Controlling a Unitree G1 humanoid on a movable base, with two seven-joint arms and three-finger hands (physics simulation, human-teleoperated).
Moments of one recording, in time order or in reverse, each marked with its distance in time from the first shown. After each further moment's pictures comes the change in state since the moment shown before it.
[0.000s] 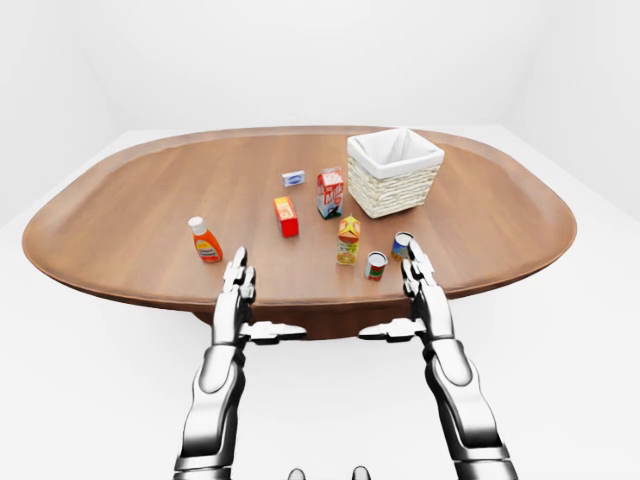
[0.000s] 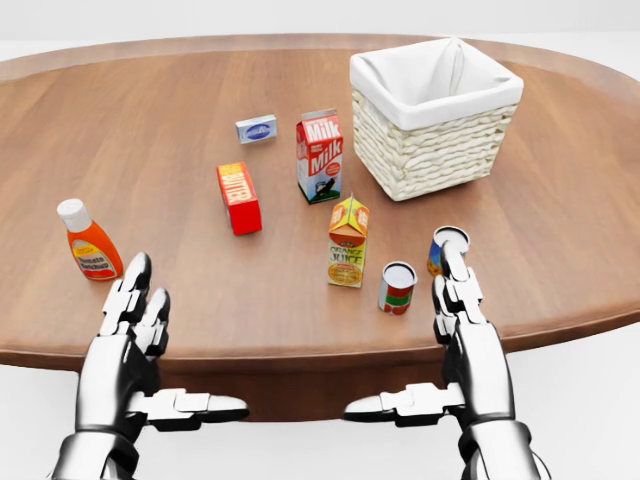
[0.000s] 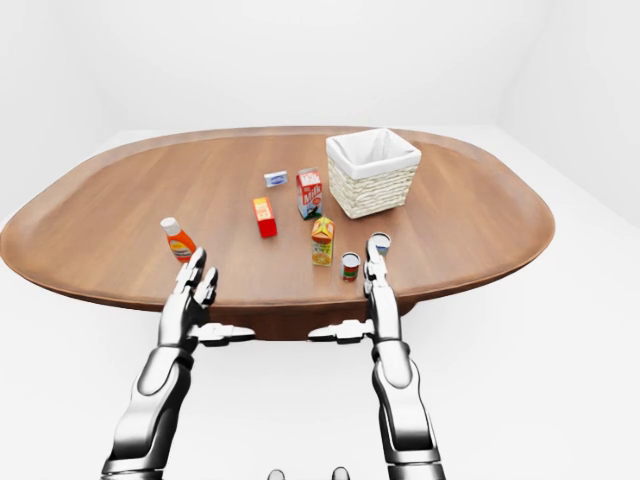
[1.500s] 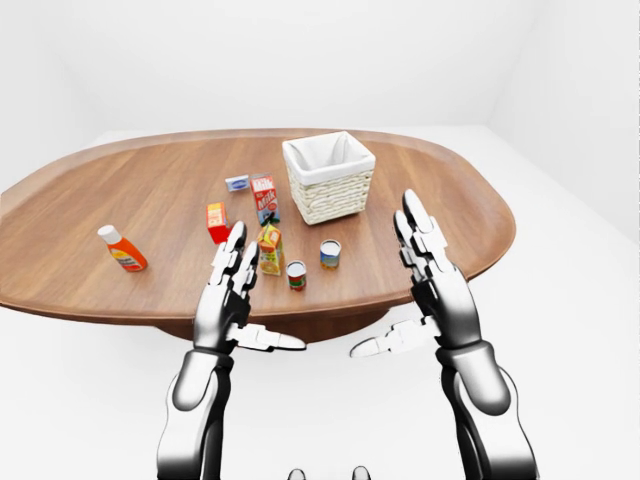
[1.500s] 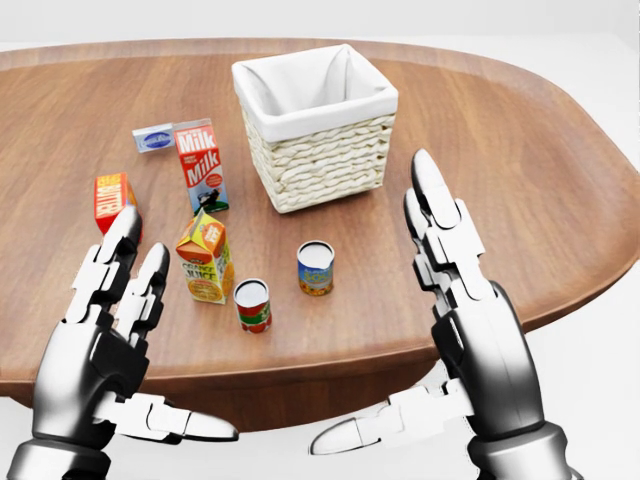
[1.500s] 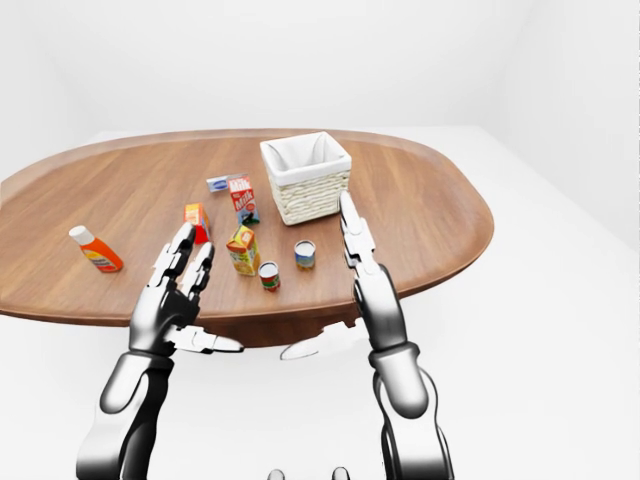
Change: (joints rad) left arm 0.080 0.014 0.013 -0.321 -0.081 0.032 -0.168; right arm 0.077 -0.005 0.126 -0.543 -0.133 0.060 0.149
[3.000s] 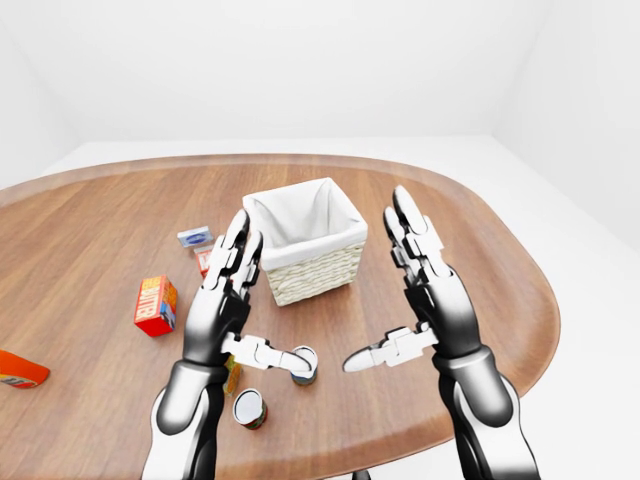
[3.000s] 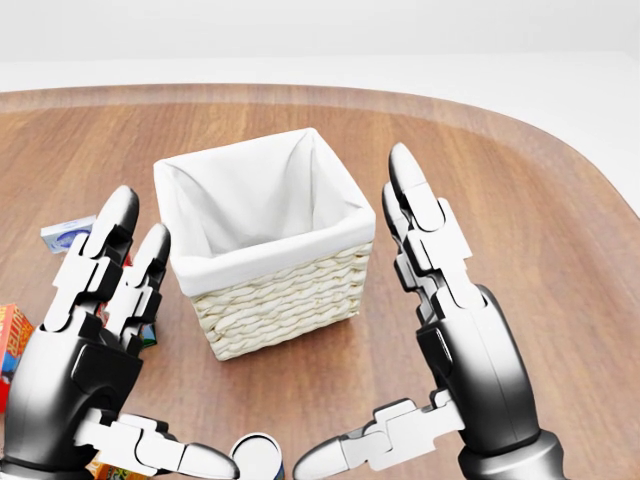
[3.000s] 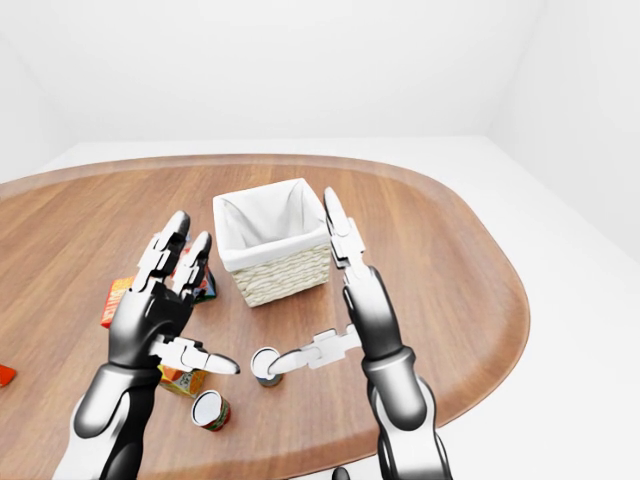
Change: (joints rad) left arm 0.068 0.005 -0.029 -0.206 0.012 0.000 -0.050; right arm 0.013 -0.008 0.057 -0.071 0.001 0.000 0.014
